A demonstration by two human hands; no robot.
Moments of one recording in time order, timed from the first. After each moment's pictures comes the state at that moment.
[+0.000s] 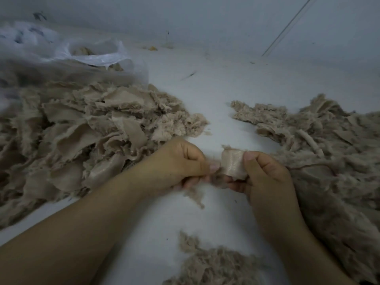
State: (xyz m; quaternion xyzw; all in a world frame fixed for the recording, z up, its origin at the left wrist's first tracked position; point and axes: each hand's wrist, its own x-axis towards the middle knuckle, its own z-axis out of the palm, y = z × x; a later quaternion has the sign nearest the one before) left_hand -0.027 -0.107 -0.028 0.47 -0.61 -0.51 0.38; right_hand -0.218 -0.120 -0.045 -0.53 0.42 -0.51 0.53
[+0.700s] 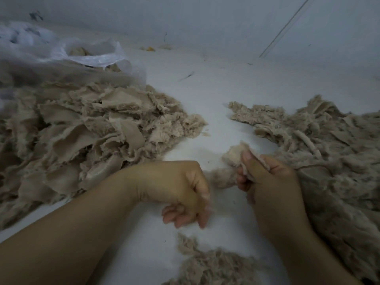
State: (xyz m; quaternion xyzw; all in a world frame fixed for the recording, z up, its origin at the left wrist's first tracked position) left_hand -0.026 -0.105 -0.021 0.38 -0.68 -0.61 0.13; right_hand -0.221 -0.121 -0.044 -0.49 0.42 -0.54 0.55
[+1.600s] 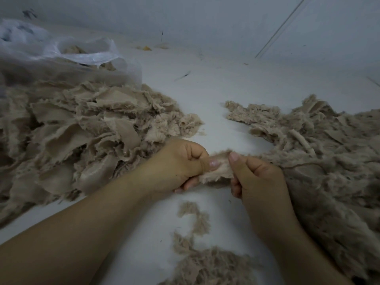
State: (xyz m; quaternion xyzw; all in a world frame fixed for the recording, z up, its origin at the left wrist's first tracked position) left_hand -0.042 -0.111 -0.029 0.48 -0.58 -0.51 0.41; right_hand -0.220 -0.119 -0.044 -0.57 0.45 -0.49 0.48
